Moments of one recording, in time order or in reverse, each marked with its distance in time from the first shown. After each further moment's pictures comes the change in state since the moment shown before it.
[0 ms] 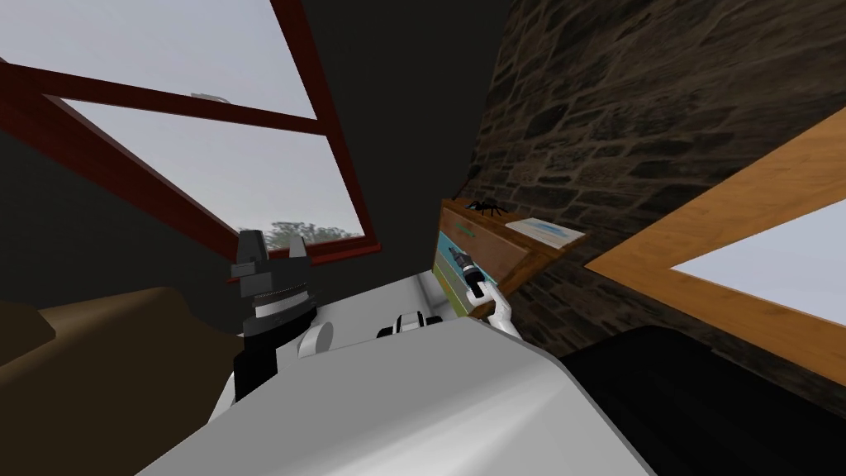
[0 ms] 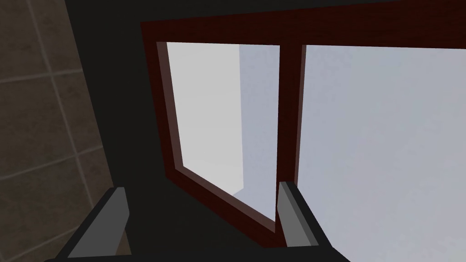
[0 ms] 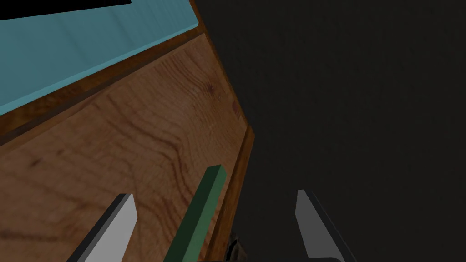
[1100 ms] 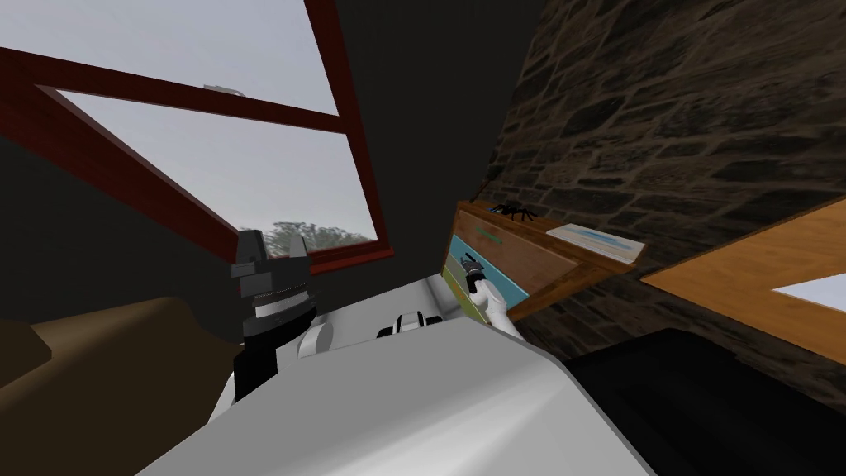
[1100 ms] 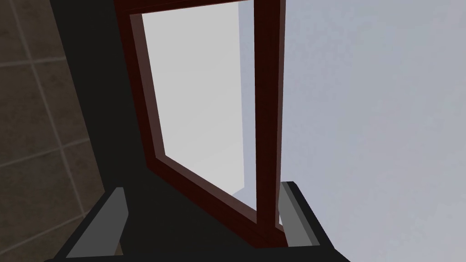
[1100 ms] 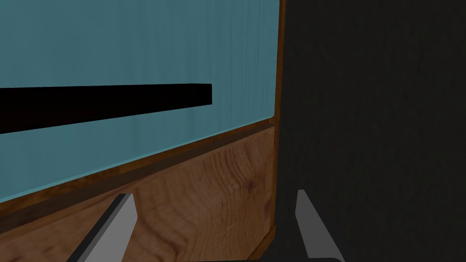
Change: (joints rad) left arm 0.000 0.000 0.000 0.000 0.000 0.000 0.000; right arm -0.111 -0.020 -0.049 0.294 0.331 0.252 0.032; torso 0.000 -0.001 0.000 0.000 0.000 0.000
